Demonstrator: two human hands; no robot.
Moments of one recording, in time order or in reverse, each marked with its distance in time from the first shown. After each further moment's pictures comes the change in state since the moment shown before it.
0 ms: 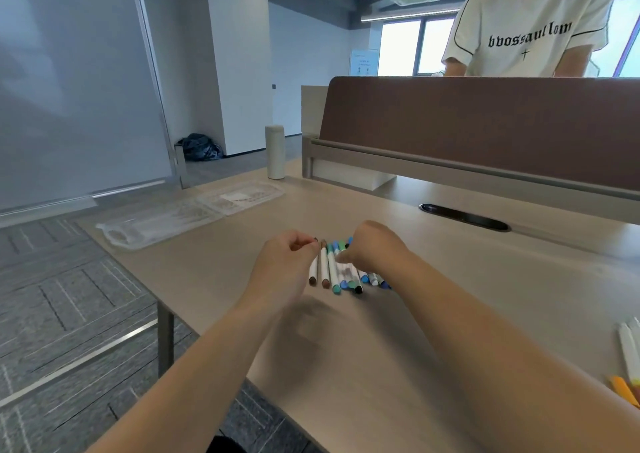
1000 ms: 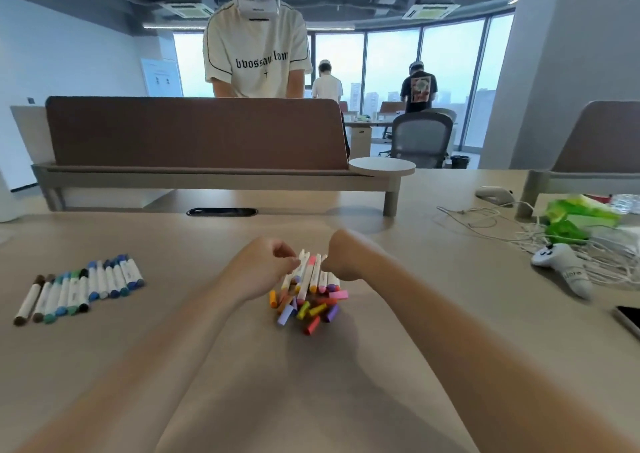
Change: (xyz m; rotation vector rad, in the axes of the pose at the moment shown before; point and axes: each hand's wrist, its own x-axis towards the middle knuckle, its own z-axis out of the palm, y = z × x) left_hand -0.148 0.144 0.247 0.323 -0.693 0.399; right_hand -0.226 0.307 -0.119 -0.034 0.110 0.365
